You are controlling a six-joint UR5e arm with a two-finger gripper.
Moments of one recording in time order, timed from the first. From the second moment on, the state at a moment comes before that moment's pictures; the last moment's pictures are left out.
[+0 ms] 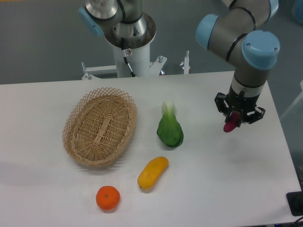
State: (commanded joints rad) arm 2.72 -1.93 -1.50 -1.18 1.56 1.26
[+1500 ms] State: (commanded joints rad) arm 2.74 -1.83 -1.95 -1.06 1.53 1.56
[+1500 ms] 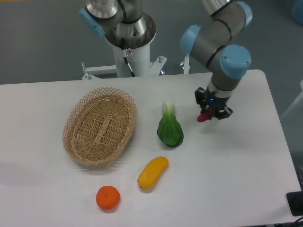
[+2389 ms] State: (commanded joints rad) arm 2.74 -1.80 -1.97 -1.06 1.52 1.56
